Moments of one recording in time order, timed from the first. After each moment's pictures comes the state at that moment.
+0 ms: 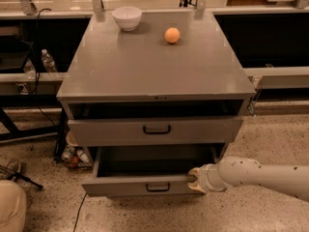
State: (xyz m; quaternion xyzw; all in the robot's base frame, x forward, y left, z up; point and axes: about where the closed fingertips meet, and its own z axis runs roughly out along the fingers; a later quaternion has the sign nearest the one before) arm 0.504 -0.158 0.428 -0.66 0.70 0.05 0.25
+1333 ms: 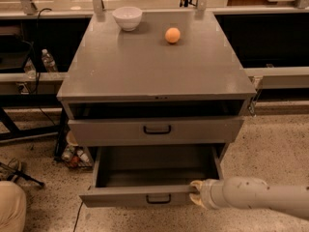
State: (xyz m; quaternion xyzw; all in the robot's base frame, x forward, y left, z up) arm 0.444 -0.156 0.425 -0.66 0.71 0.04 0.26
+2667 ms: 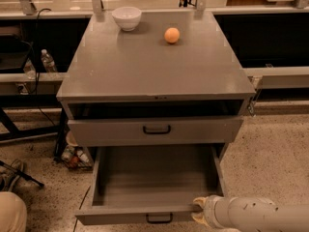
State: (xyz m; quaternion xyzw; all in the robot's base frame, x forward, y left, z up) arm 0.398 -0.157 0.427 -0.65 0.72 0.04 0.26
